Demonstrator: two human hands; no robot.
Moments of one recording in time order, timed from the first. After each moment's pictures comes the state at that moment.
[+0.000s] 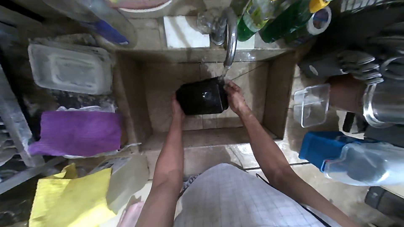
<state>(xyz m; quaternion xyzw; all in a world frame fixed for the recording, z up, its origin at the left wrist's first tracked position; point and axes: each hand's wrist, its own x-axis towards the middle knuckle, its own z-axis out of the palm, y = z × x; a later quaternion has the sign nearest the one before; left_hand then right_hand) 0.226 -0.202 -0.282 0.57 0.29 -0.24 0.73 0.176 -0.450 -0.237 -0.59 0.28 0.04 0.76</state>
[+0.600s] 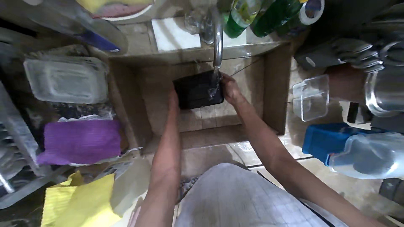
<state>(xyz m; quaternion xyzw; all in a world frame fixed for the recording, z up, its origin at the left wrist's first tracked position) 0.270 -0.218 -0.264 0.74 0.26 -0.29 0.54 0.204 -0.458 -0.258 -0.52 0.37 0.05 0.77</state>
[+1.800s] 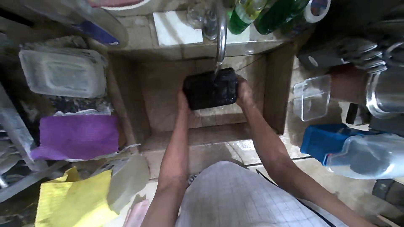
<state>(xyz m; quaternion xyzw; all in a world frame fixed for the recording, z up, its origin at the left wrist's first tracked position) 0.235 -0.251 -0.245 0.60 0.24 -0.27 0.71 0.175 -0.481 -0.243 -0.51 0.45 0.00 0.73</state>
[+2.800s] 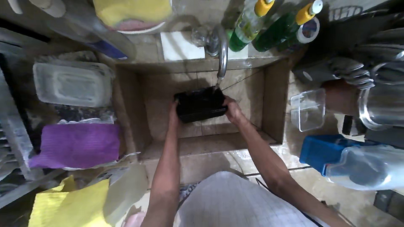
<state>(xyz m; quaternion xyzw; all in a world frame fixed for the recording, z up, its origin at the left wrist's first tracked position) 0.234 -0.191 -0.249 0.67 0.19 -0.26 0.67 0.164 -0.443 -0.231 -0.53 0.43 0.13 0.72</state>
